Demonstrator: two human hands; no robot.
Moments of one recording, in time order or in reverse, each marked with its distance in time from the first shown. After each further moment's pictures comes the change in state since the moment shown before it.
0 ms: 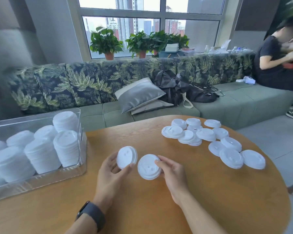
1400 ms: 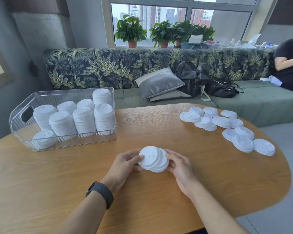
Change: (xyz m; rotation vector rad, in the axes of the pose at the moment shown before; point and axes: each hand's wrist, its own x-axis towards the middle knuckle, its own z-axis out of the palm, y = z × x) left_hand -0.076 0.002 -0.051 -0.236 -0.210 -0.256; right_hand -0.079 0.018 0.012 0.136 -0.214 0.119
